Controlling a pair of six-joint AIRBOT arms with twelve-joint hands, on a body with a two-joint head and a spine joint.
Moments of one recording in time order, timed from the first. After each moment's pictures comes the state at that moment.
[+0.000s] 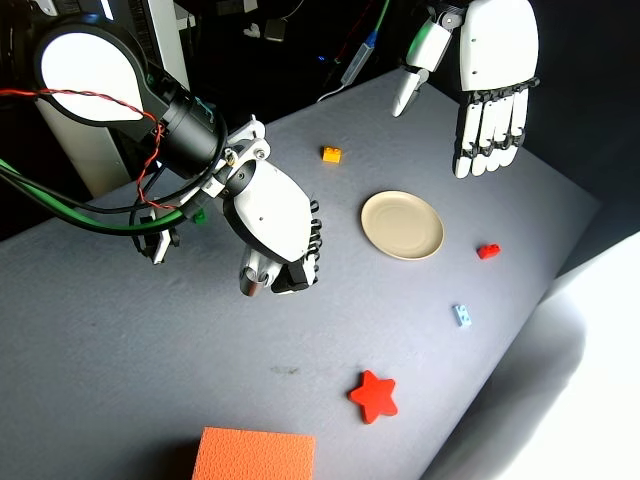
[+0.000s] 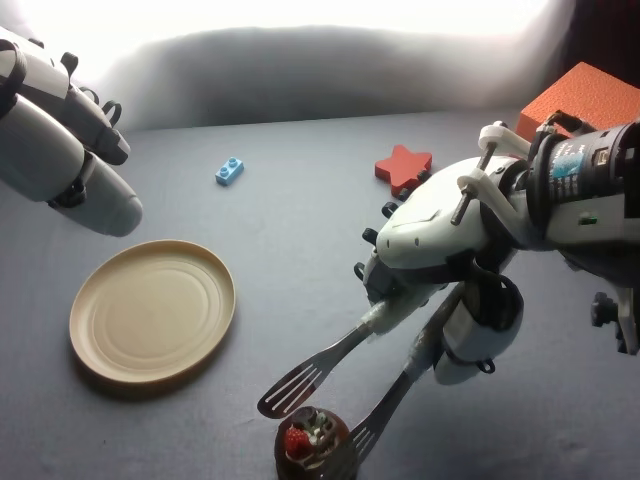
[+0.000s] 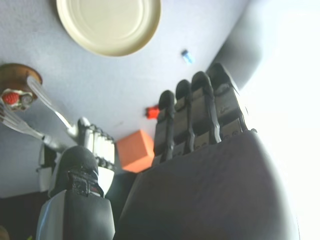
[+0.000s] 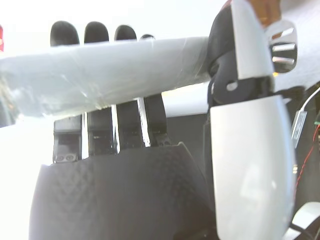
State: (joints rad) left arm -0.43 -0.82 0.96 0.31 1.14 0.83; right arm -0.11 -1.19 0.92 -0.43 -0.55 -0.62
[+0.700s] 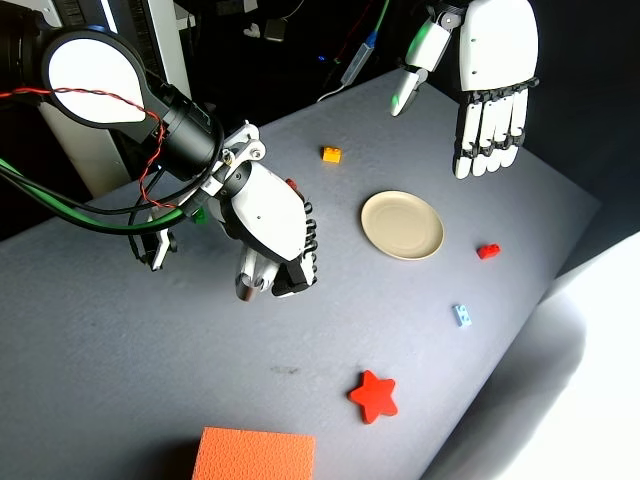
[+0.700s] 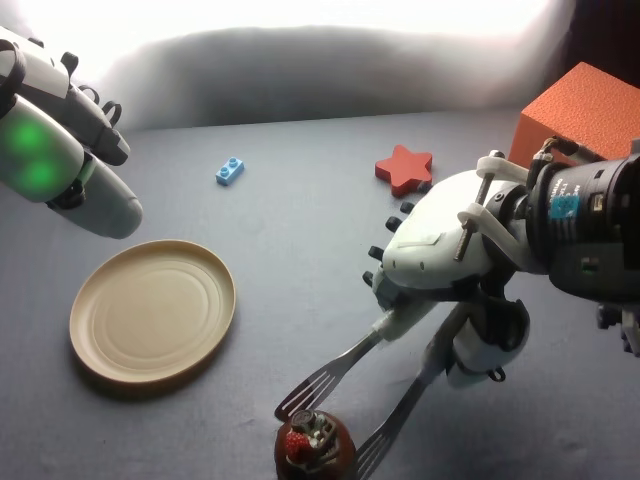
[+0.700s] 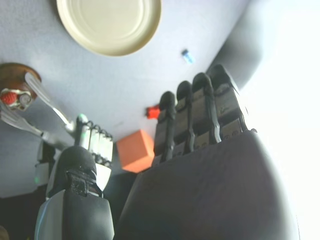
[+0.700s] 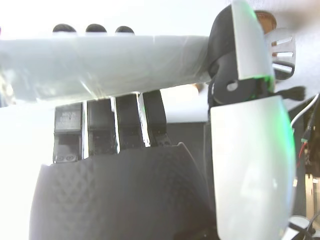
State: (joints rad) left arm -0.43 -0.82 0.96 0.31 1.14 0.83; right arm -0.16 -1.19 0.90 -0.63 -0.53 -0.55
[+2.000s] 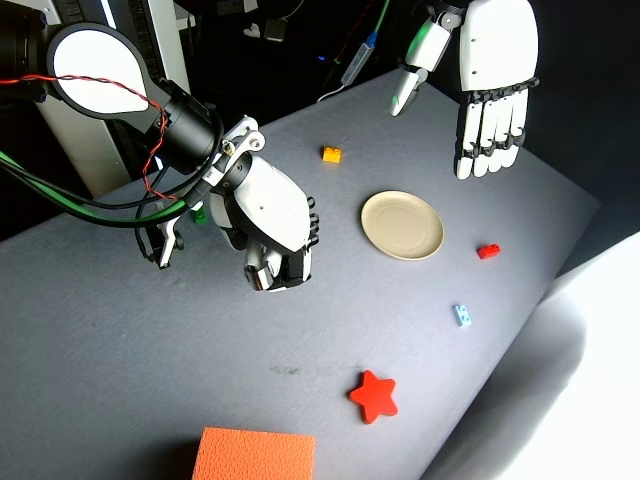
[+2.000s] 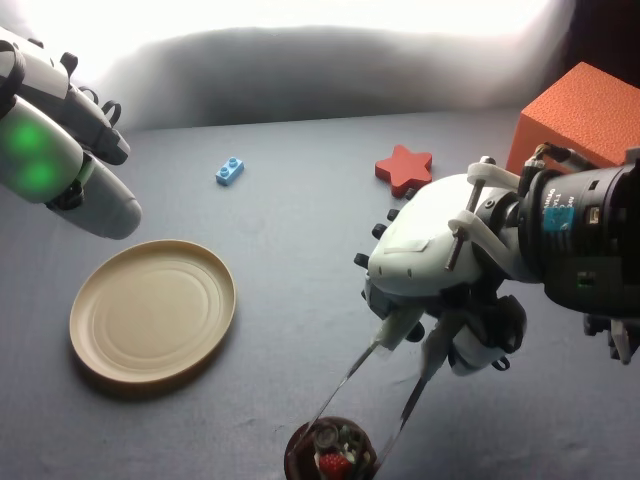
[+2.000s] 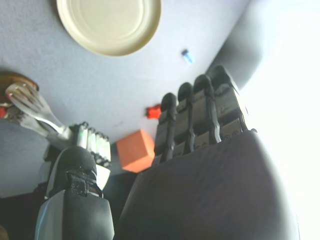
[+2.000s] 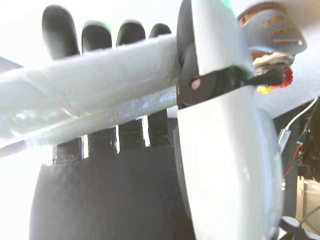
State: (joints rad) left arm -0.43 -0.82 0.96 0.31 1.14 0.83; right arm -0.15 -1.19 0.87 -0.64 -0.50 -0.52
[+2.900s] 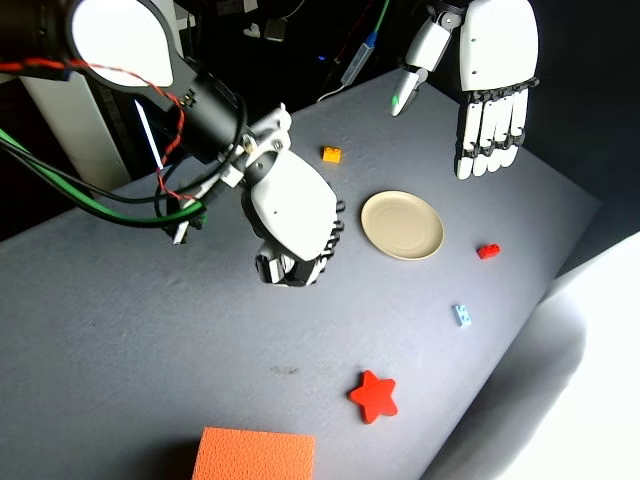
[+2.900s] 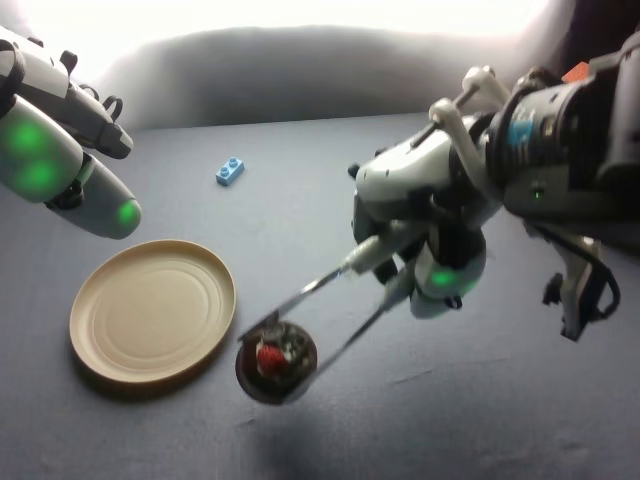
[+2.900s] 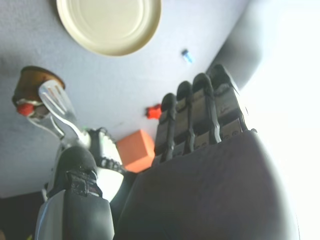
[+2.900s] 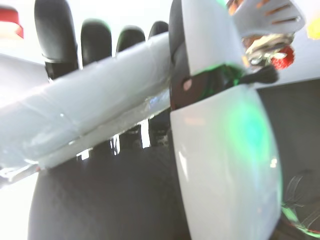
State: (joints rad) left arm -0.43 -0.82 0.96 0.32 1.14 0.83; right arm -0.04 -1.27 0.99 -0.65 -0.66 -0.18
